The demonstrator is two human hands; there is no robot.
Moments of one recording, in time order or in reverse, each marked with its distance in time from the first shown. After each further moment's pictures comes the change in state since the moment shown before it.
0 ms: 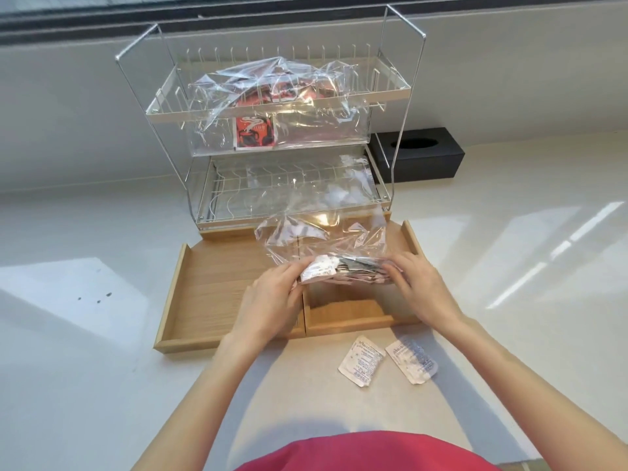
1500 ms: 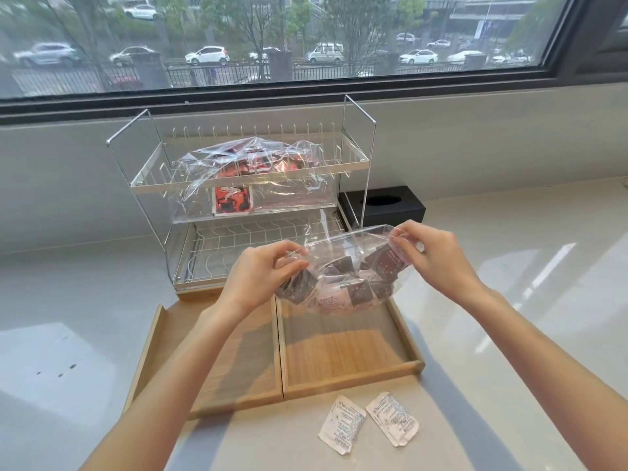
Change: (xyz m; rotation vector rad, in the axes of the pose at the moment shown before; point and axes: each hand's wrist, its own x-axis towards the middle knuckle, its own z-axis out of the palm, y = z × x) left_hand 0.084 0.041 -0.063 -0.283 0.069 0.055; right_hand 0.056 -0.010 -0.113 0.045 0.176 -0.042
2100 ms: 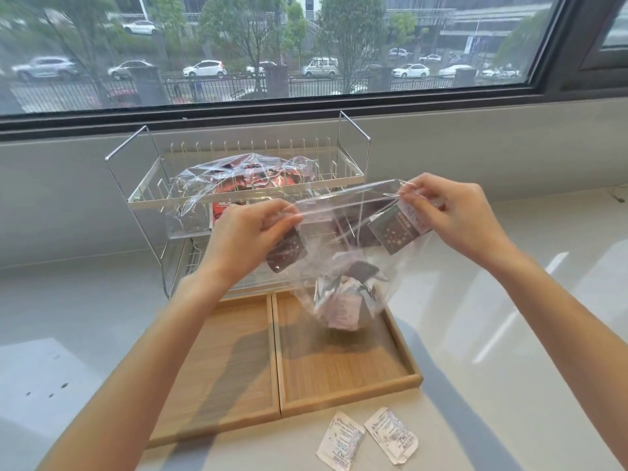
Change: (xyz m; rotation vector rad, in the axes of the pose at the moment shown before) left_hand 0.029 0.046 -0.049 0.098 0.196 0.254; right_hand 0.035 -0.039 -0.055 0.026 0.173 -0.138
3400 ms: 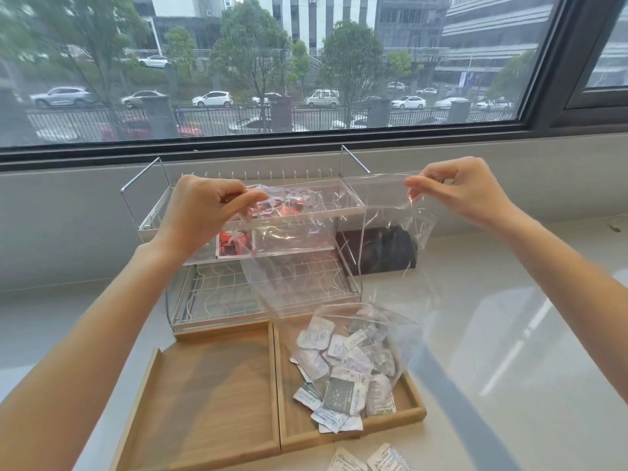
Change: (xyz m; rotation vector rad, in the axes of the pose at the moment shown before) left_hand 0.044 -0.016 -0.062 0.061 0.109 0.256; right_hand 0.057 -0.008 -0.035 0.050 -0.061 -0.040
